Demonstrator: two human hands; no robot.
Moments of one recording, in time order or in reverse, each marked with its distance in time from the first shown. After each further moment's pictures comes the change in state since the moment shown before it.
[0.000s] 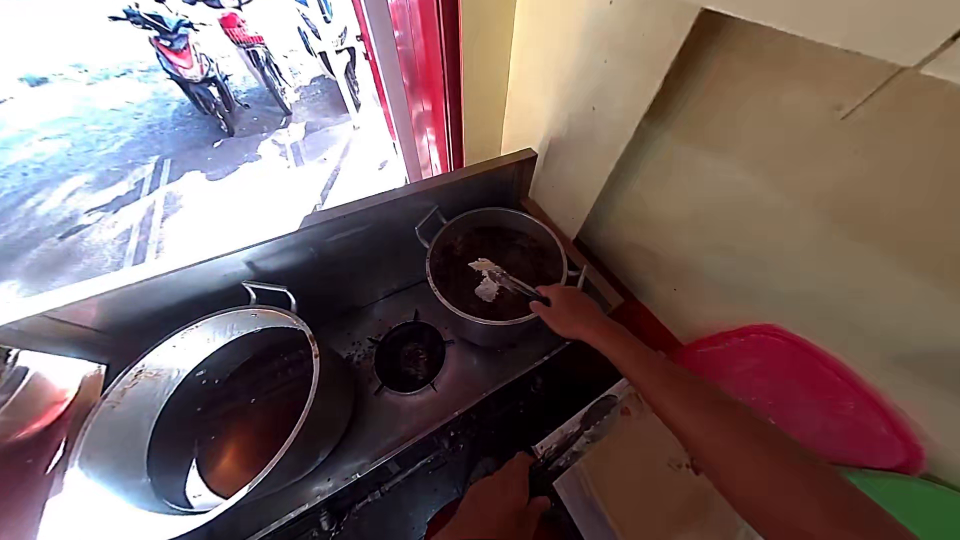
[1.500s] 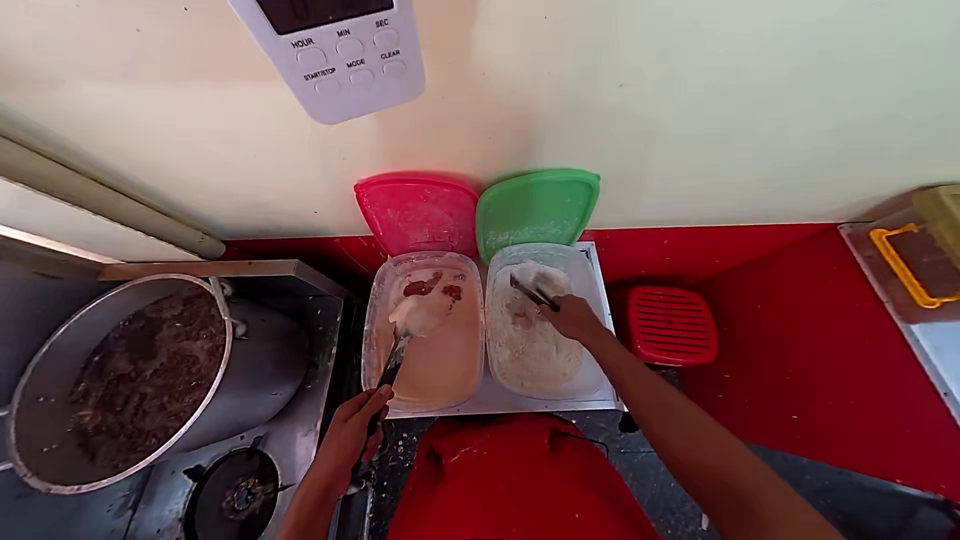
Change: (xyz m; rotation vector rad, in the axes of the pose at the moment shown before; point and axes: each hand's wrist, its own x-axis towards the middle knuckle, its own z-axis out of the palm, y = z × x) left_hand 0.122 0.092 0.091 -0.330 -0.160 -0.073; right_hand -0.419 0.395 0.234 0.670 0.260 0.986
